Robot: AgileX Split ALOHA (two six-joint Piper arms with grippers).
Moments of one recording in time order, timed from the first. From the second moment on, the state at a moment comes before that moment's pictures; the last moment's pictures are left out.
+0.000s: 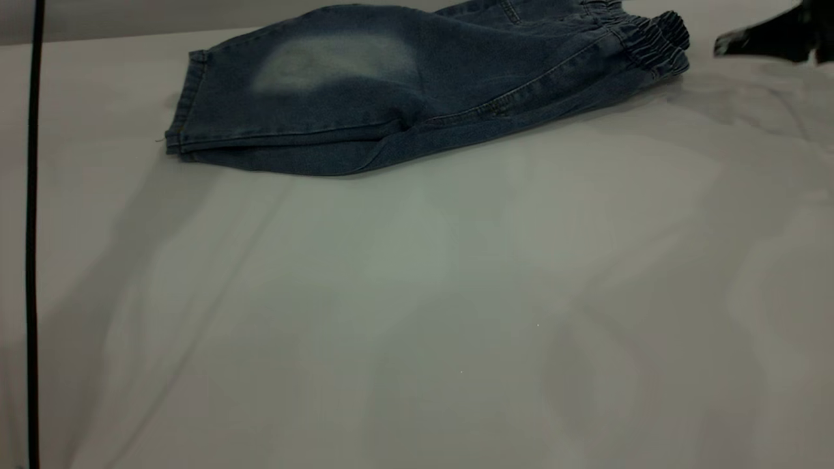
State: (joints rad) left arm -0.21 2.15 -1.73 0.10 0.59 0.02; right arm -0.36 2.40 -1.47 1.37 1.04 -0.90
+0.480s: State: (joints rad) left arm -0.25 2.11 -1.73 0.10 0.60 0.02; right arm -0.36 2.52 -1.47 1.53 1.03 -1.01
